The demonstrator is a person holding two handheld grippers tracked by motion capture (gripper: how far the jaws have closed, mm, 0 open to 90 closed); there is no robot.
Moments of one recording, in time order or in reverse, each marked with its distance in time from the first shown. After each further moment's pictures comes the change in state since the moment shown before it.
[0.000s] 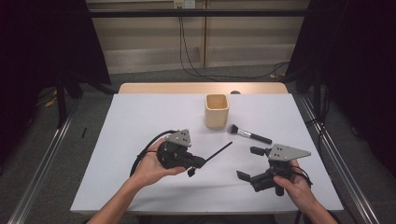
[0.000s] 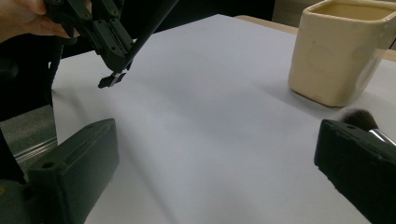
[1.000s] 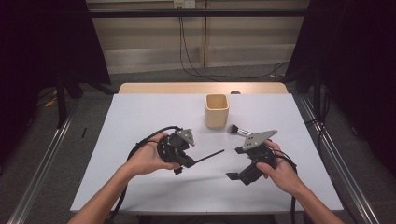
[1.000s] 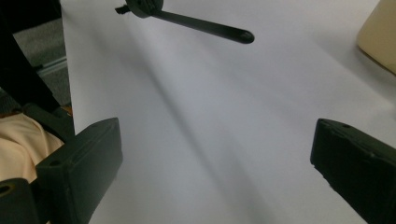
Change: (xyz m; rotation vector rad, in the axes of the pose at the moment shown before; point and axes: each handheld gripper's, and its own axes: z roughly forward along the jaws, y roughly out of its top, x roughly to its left) left arm 0.017 0.009 0.000 0.336 0.032 0.022; right arm -0.007 0.035 0.045 0.390 0.159 -0.095
